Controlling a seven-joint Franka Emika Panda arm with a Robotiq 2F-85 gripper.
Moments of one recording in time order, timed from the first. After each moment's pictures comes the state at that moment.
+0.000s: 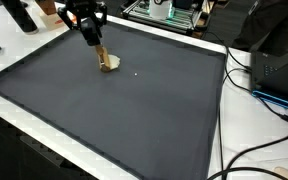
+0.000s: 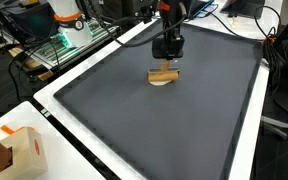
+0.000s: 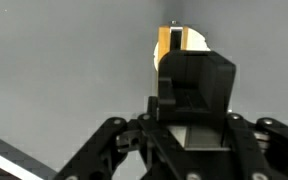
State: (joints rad) arm -0.05 0.29 0.00 -1.92 -0.01 2.19 -0.78
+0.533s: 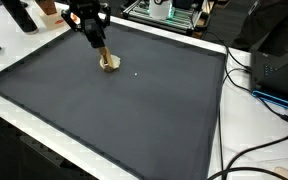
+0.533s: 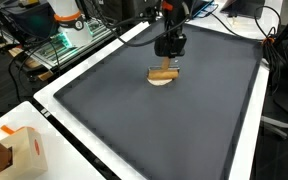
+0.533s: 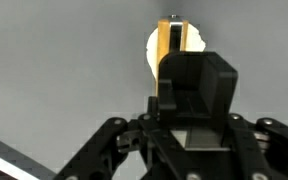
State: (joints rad) arm -0.06 0.29 0.02 -1.92 0.00 2.19 -0.79
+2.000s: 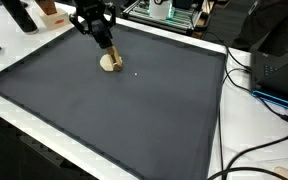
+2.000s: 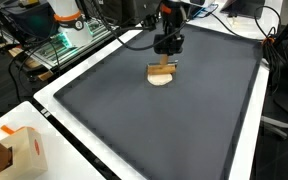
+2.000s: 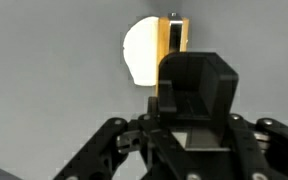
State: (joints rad) arm -0.07 0.30 0.04 -1.93 0.09 2.13 -0.87
